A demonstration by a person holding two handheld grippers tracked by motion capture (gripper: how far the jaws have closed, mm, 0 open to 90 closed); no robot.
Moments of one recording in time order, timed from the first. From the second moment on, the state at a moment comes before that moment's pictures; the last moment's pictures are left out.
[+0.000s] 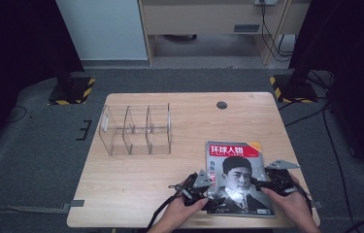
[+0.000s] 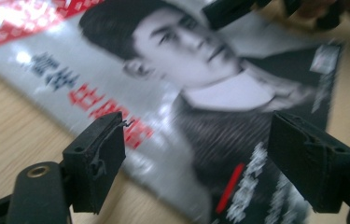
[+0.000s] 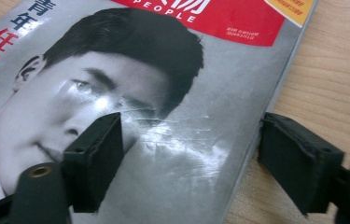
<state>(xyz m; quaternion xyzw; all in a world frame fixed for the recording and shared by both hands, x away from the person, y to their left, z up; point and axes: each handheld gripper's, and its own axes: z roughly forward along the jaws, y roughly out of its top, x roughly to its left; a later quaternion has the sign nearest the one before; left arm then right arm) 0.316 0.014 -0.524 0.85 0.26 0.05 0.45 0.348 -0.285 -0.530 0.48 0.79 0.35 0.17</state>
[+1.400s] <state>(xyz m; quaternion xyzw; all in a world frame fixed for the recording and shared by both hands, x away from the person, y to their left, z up) 0.311 -0.003 -0.535 0.88 0.24 0.10 0.39 0.339 -0.259 -0.504 0.44 0.79 0.39 0.19</state>
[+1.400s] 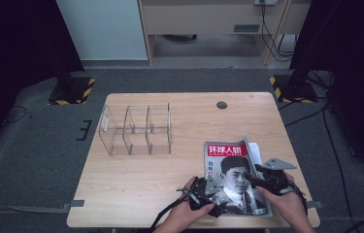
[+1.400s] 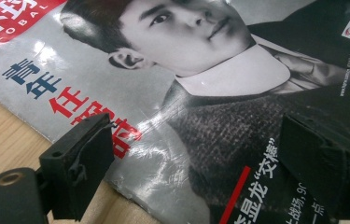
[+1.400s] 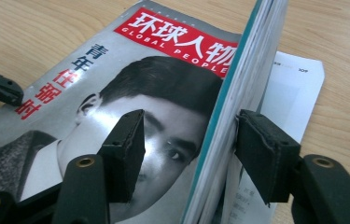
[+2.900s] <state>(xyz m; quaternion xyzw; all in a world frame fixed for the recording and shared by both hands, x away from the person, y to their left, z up) 0.310 -0.004 -0.535 0.88 0.24 0.10 0.39 0.355 -0.264 -0.527 0.48 0.79 0.35 0.14</state>
